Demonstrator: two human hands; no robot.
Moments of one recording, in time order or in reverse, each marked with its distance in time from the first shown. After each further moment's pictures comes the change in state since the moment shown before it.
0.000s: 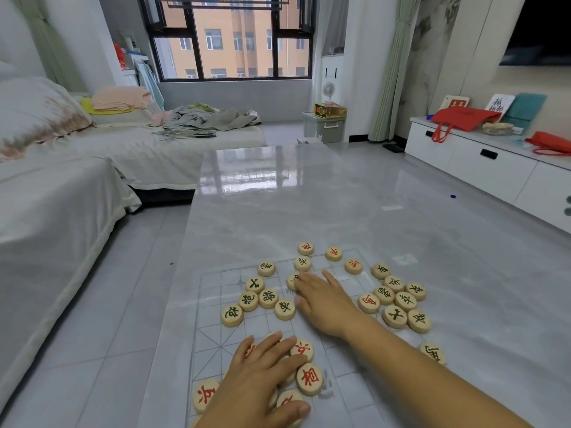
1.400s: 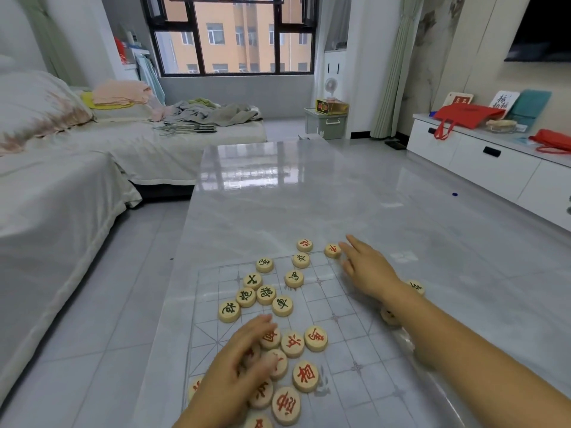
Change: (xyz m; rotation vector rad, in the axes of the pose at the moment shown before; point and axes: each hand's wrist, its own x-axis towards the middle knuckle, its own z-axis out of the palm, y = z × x) left_hand -0.014 0.000 -0.022 -0.871 0.352 -0.215; right_hand 0.005 0.079 -0.033 0.019 0.106 0.229
